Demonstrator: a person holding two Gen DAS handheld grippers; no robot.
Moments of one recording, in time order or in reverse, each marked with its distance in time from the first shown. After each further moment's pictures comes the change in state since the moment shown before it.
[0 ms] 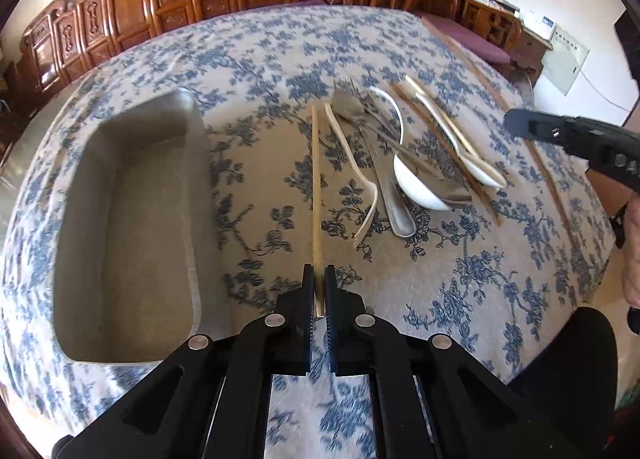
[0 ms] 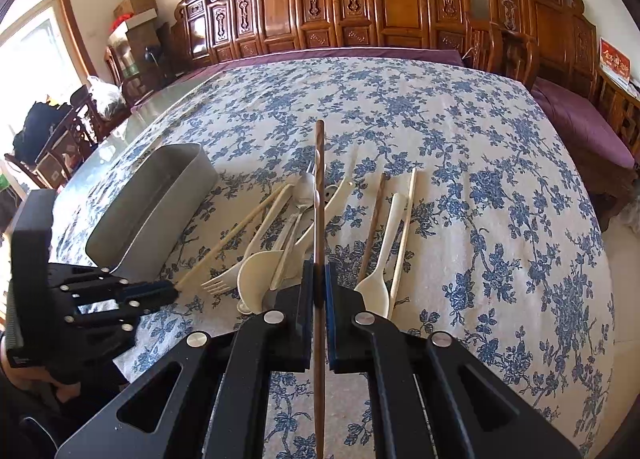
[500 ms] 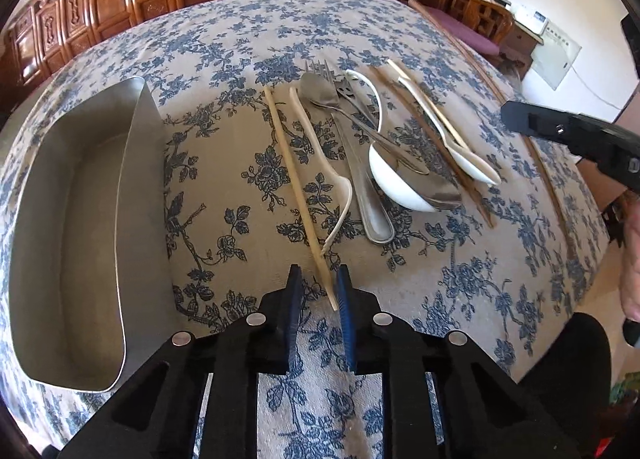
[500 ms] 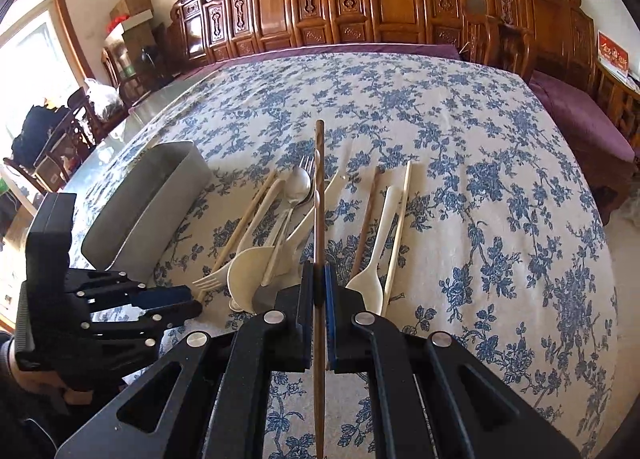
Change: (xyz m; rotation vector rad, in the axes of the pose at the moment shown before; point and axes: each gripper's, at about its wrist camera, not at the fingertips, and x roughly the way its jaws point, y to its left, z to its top) left arm 0.034 -0.016 0.008 0.007 0.051 -0.058; right arm 0.004 -0.010 -0.003 0.019 0.006 0.000
